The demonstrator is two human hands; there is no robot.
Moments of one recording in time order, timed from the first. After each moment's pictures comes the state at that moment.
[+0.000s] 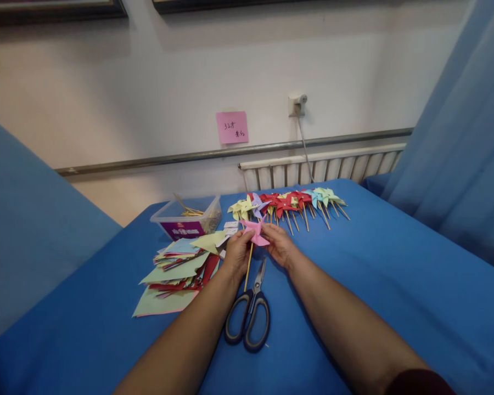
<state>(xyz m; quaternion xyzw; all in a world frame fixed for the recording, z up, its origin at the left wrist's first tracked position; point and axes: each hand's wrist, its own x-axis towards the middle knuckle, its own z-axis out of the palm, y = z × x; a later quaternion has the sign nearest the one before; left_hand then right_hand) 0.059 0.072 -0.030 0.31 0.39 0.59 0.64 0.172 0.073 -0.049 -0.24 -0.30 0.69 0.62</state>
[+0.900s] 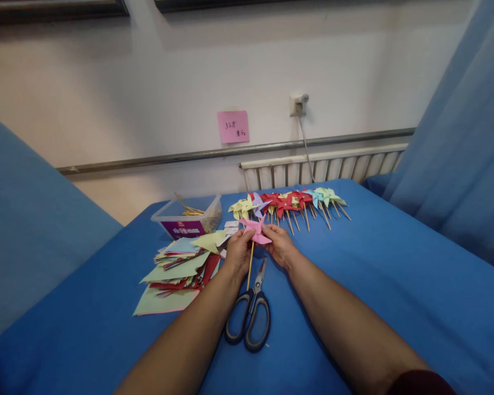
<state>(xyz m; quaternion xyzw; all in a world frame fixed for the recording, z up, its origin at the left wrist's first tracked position) 0.062 0.069 -0.027 0.30 0.38 0.60 0.64 0.167 0.073 -0.052 -0.28 -0.29 0.66 0.64</state>
